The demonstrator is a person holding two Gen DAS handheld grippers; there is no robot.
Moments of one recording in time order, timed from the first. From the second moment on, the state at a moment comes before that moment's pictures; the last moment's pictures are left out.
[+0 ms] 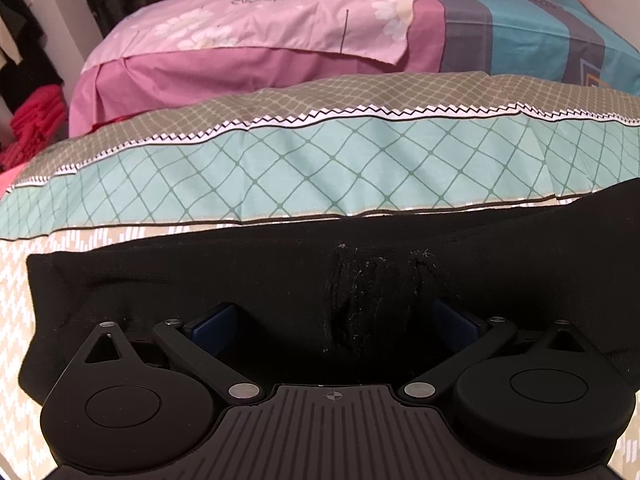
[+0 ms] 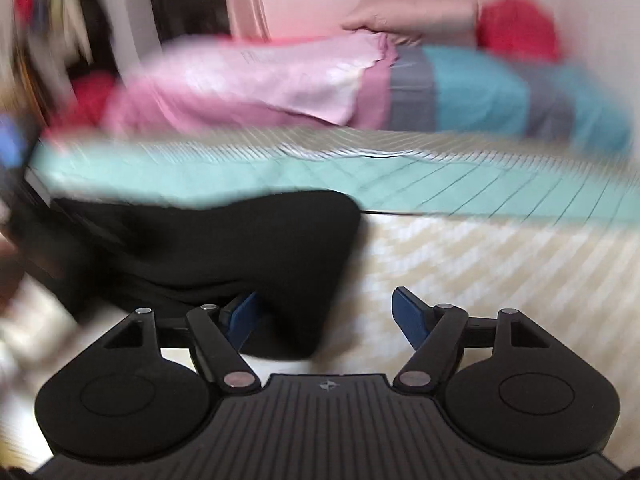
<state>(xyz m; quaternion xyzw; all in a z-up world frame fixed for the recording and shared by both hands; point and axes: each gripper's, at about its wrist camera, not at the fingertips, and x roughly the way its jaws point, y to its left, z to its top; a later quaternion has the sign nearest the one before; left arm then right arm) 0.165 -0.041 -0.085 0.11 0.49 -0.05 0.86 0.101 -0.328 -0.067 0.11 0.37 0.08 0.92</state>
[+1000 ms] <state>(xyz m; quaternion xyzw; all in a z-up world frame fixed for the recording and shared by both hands) 0.126 -0.100 -0.060 0.12 0.51 -0.17 0.84 0.060 -0.395 -0.047 0.23 0.37 -0.12 0.89</state>
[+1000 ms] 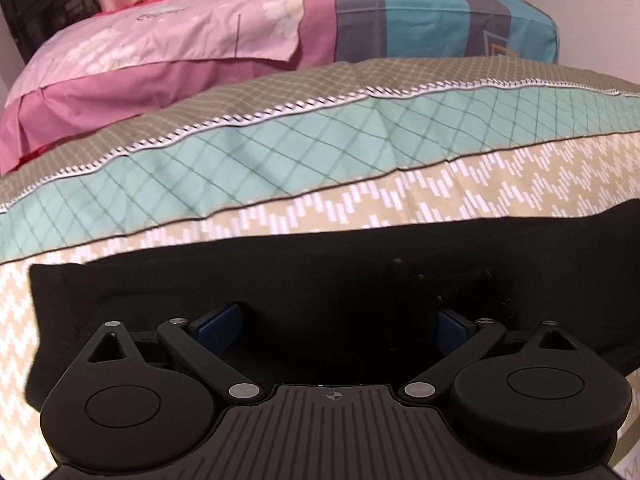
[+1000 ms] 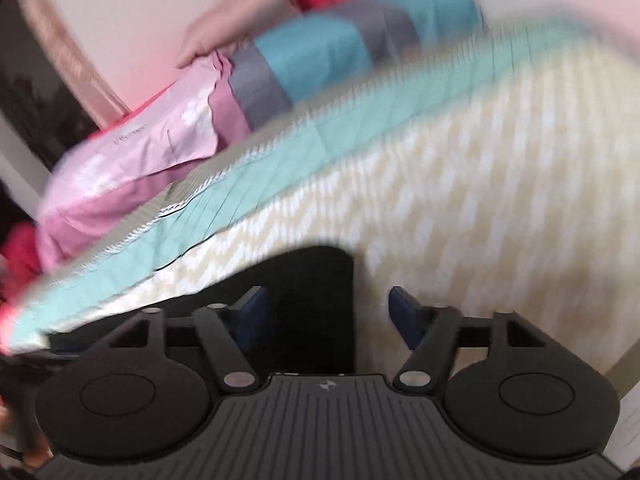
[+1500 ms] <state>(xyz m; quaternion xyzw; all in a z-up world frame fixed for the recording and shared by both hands) 0.138 -0.051 -0.031 -0.02 0.55 -0.26 0.80 0.134 -0.216 -0.071 0.00 0.41 0.11 0.90</state>
